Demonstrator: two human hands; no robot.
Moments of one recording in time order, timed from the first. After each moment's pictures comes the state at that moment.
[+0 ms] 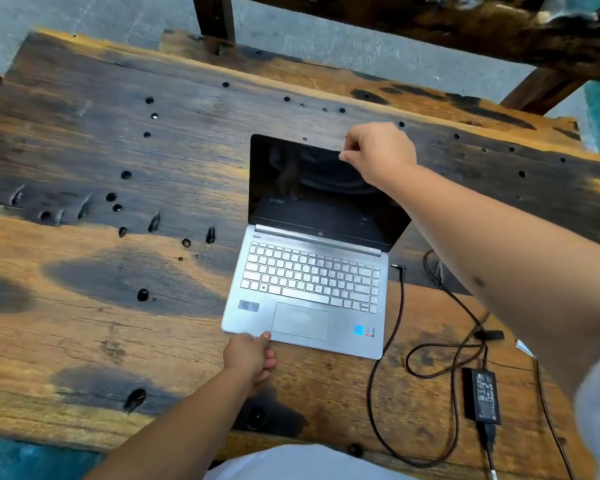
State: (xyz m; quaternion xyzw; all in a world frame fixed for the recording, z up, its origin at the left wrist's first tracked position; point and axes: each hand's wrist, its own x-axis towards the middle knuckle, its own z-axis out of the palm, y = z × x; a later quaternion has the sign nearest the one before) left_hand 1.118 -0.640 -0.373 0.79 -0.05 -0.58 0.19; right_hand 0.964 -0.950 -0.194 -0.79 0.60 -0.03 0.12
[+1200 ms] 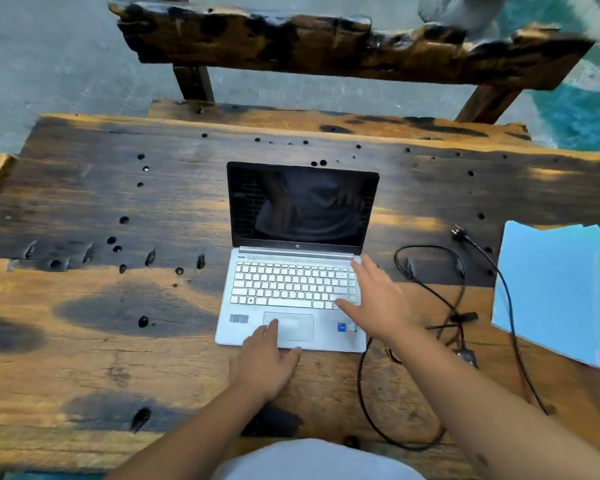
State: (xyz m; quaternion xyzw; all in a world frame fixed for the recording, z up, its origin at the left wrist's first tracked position) left_hand 1.087 -0.626 -0.304 0.74 -0.58 -0.35 -0.03; right_hand 0.862 -0.730 -0.271 -0.73 0.65 0.02 0.21
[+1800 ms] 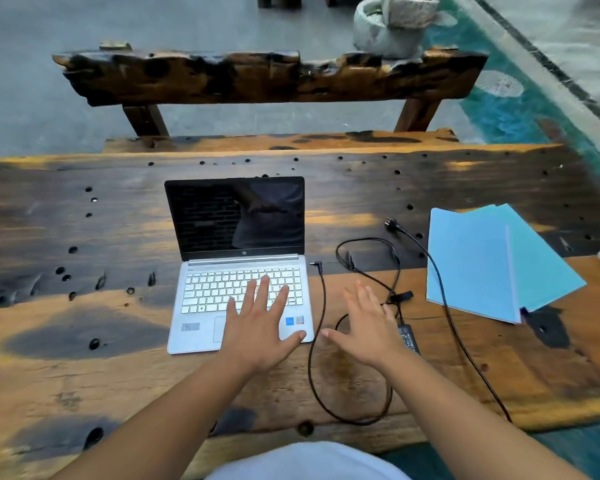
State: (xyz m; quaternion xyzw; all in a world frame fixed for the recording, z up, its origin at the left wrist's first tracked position) left_hand 1.003 -0.649 -0.262 0.61 -0.78 -0.14 -0.06; right_hand 0.772 -0.640 -0.256 -0.68 0.70 0.05 0.22
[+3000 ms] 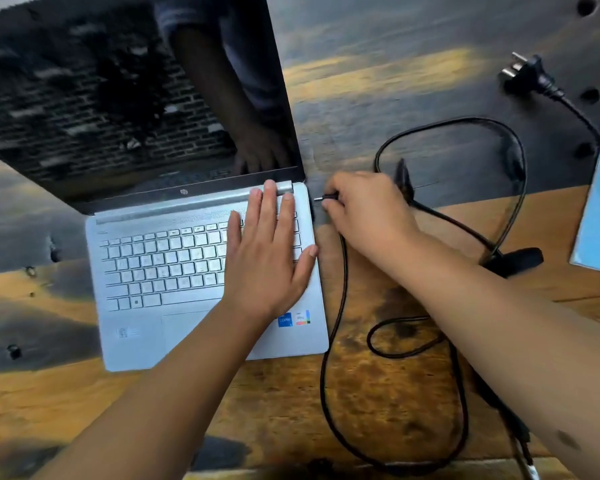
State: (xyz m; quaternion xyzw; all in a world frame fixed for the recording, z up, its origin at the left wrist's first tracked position) left_hand 0.949 -0.782 -0.408 0.61 -0.77 -0.15 -0.05; right_hand 0.775 -0.840 -0.392 -0.68 0.65 -0.06 0.33
